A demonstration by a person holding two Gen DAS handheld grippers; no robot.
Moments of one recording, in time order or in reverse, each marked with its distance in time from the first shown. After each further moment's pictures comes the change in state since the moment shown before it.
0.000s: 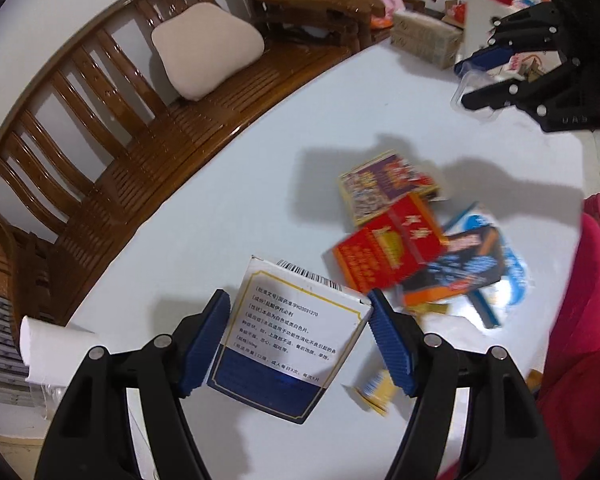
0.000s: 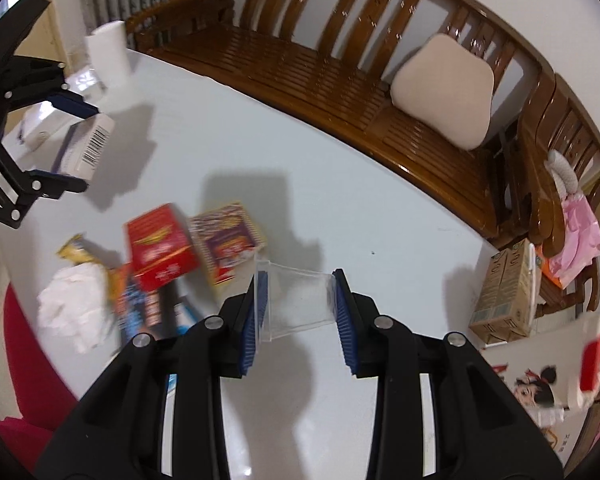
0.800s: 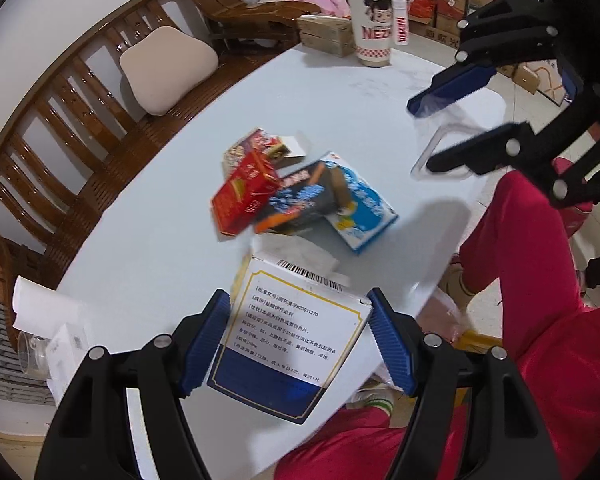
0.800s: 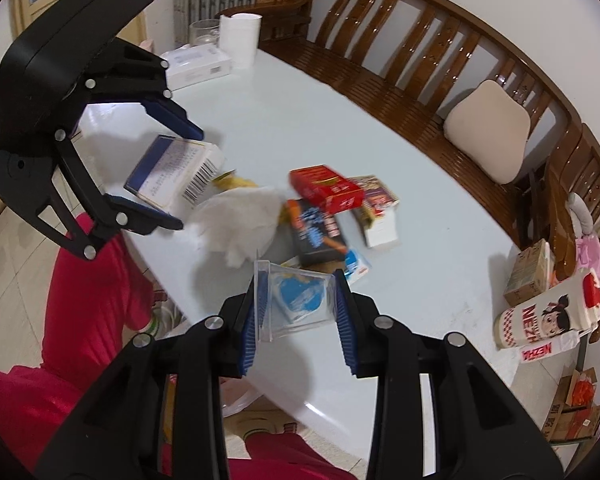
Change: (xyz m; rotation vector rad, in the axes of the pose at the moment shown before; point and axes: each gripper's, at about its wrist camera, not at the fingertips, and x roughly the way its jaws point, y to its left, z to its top) left arm -0.063 -0.112 -0.067 0.073 -0.029 -0.066; right arm -0.093 0.125 -0.081 -0.161 -0.065 0.099
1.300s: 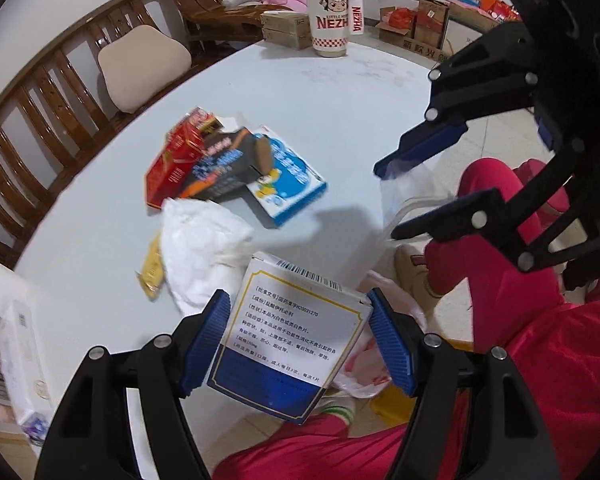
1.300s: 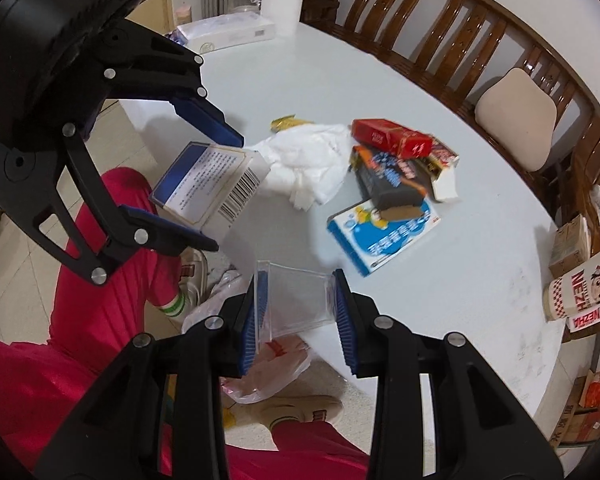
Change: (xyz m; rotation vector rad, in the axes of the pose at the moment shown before) left arm 0.021 -0.054 -0.039 -0.032 -0.054 -0.098; right arm 0.030 0.055 -0.055 -0.020 0.035 0.079
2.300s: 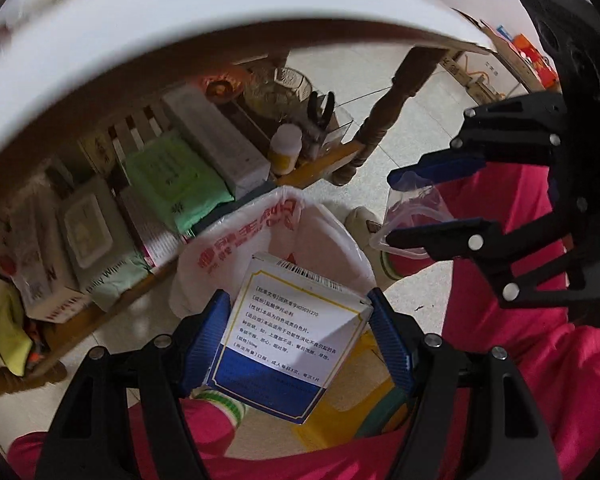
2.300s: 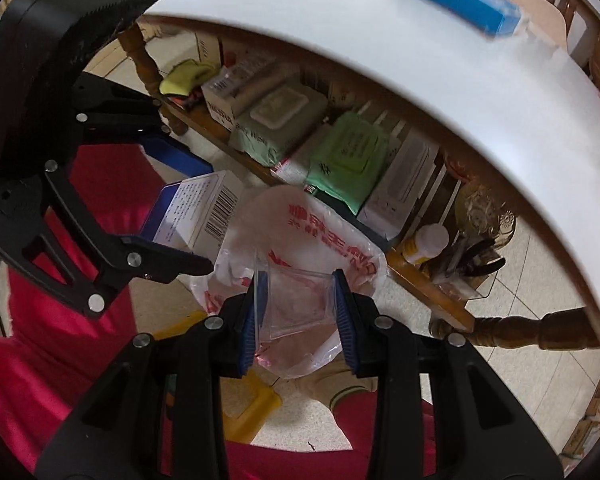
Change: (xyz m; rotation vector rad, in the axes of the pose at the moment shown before) left arm 0.156 -0.048 -0.103 -0.304 0.112 -0.223; right arm 0.143 0.039 -0.110 0.161 0.147 0.057
